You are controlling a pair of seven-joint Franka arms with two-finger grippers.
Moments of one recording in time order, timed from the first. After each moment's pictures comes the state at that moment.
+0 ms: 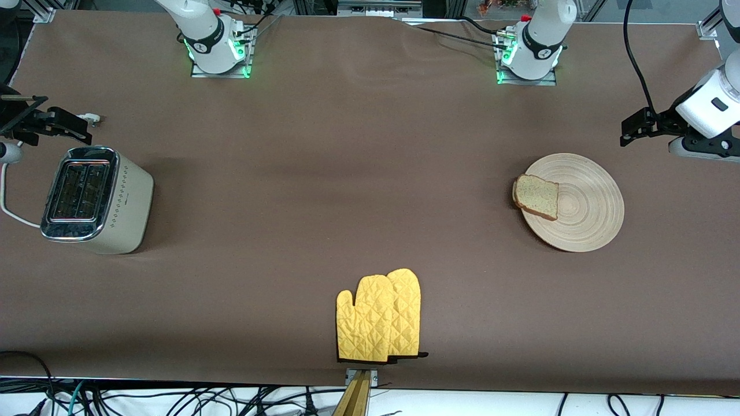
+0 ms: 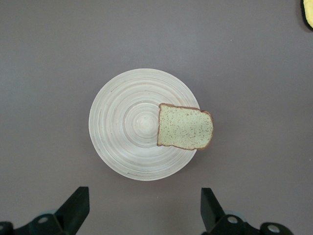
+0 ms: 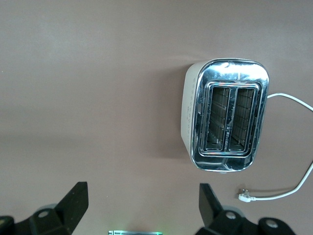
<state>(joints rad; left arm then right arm) 0.08 -0.09 -0.04 -1.84 0.01 1.69 0.14 -0.01 0.09 -0.01 -1.49 -0.04 1.48 -0.06</state>
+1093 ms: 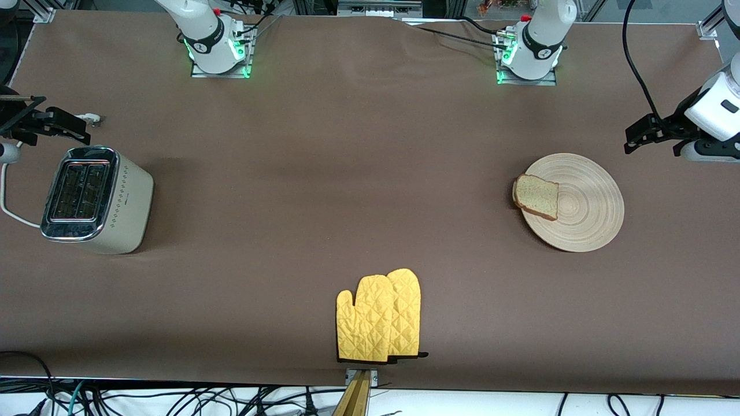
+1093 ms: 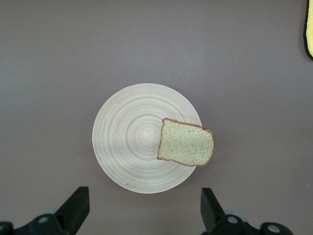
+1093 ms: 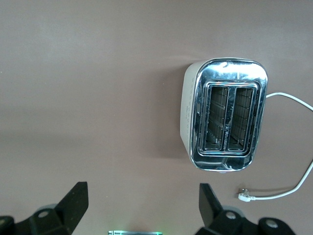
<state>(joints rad) 0.08 -0.08 -0.04 -1.83 0.01 1.75 0.06 -0.01 0.09 -0.02 -1.49 -0.04 1.48 -0.06</state>
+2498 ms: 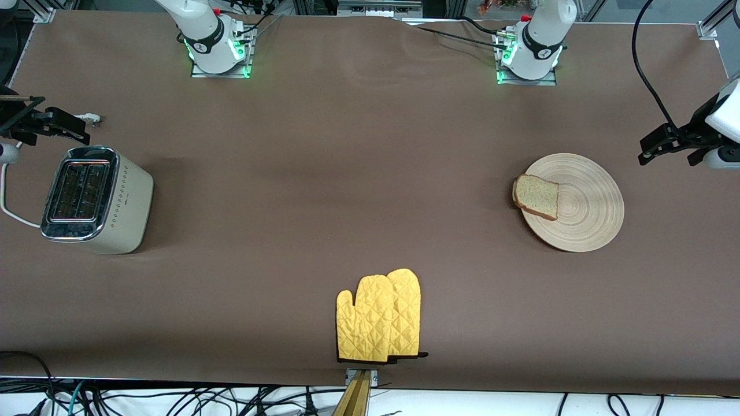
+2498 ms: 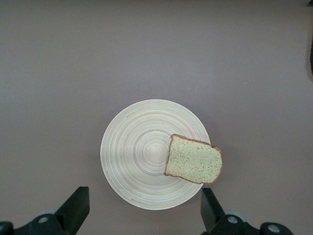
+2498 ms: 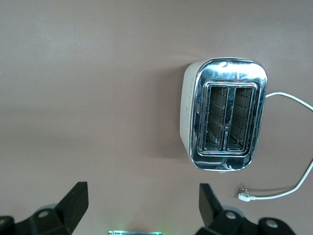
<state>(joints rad) 0.09 -0.07 -0.01 -1.83 0.01 1.82 0.06 -0.01 0.09 -0.02 -1.49 -0.04 1.48 -0.06</state>
